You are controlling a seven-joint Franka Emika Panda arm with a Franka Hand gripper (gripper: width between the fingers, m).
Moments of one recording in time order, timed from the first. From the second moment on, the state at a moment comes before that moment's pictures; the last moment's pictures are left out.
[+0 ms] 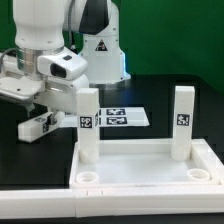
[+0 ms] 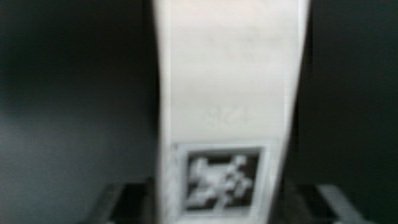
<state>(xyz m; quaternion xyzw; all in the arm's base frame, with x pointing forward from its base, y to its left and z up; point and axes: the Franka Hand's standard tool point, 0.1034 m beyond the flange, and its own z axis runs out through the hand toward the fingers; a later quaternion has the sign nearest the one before) 0.392 -0.148 0.025 -0.26 -0.96 0.06 0.05</state>
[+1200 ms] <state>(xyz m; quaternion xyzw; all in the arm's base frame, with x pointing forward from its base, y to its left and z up) 0.430 -0.172 0.058 -0.83 -0.55 0.05 -0.01</state>
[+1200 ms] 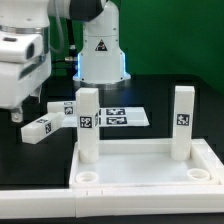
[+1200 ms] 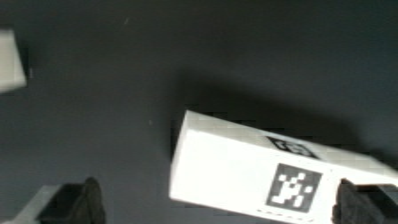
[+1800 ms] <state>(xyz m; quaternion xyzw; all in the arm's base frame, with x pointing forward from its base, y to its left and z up) 0.436 -0.174 0.056 -0.95 -0.31 0.08 0.01</state>
